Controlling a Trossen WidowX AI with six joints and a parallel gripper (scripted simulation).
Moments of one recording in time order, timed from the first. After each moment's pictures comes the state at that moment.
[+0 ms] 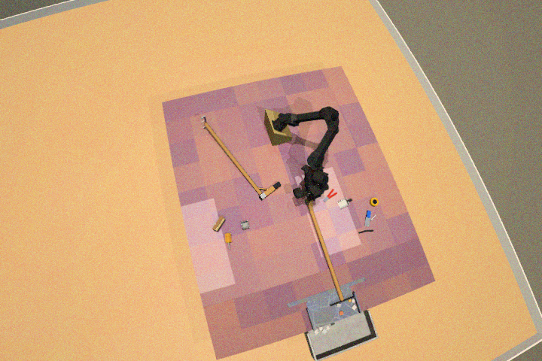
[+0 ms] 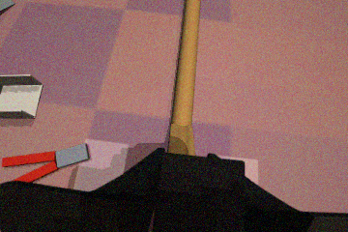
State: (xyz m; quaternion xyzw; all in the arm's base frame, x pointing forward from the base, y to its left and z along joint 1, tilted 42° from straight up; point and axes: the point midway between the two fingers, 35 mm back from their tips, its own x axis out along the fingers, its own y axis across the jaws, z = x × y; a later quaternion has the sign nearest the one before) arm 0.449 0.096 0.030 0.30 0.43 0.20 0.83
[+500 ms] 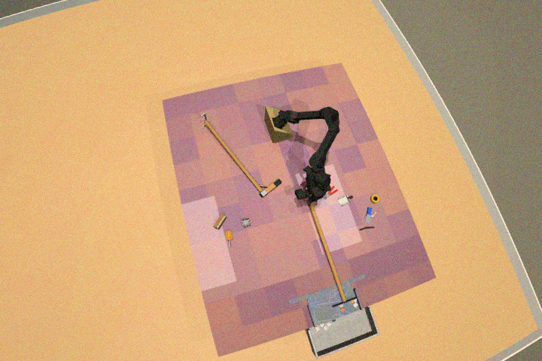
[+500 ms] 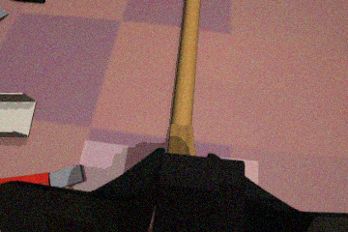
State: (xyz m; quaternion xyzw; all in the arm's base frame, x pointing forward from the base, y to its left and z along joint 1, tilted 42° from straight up) arm 0.473 0.098 0.031 0.30 0.43 0.20 0.83
